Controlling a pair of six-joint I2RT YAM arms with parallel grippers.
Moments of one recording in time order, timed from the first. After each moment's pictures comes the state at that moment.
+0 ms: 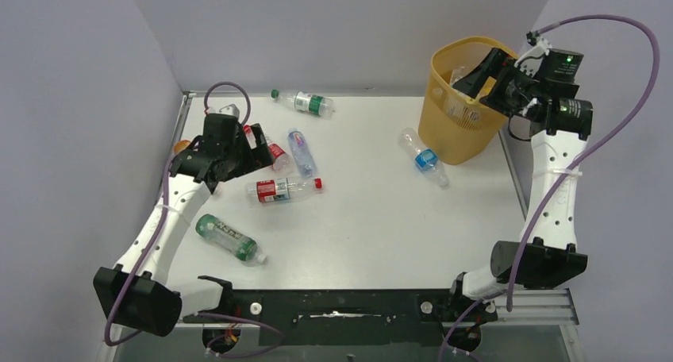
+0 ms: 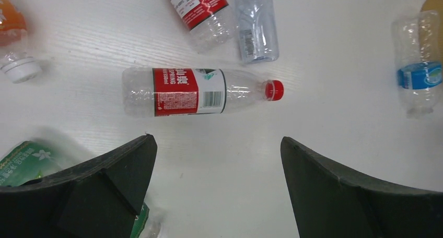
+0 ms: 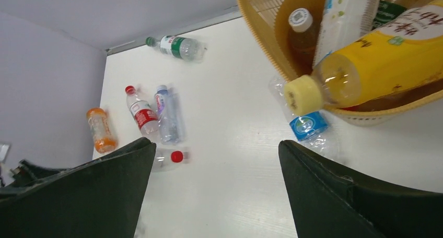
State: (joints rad) left arm -0.27 1.22 1.23 -0.78 -0.04 -0.57; right arm -0.23 1.52 1.91 -0.92 -0.51 0.37
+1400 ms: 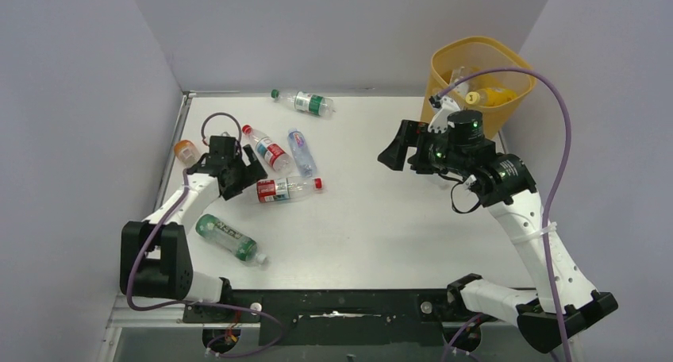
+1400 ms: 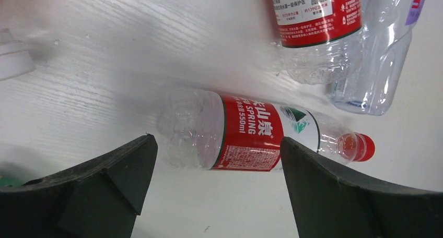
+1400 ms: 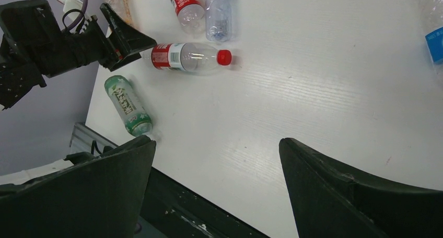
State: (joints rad) left arm -0.10 1.43 0.90 -0.43 -0.02 -0.63; right arm 0.43 1.11 1.38 -0.83 -0.21 0.50
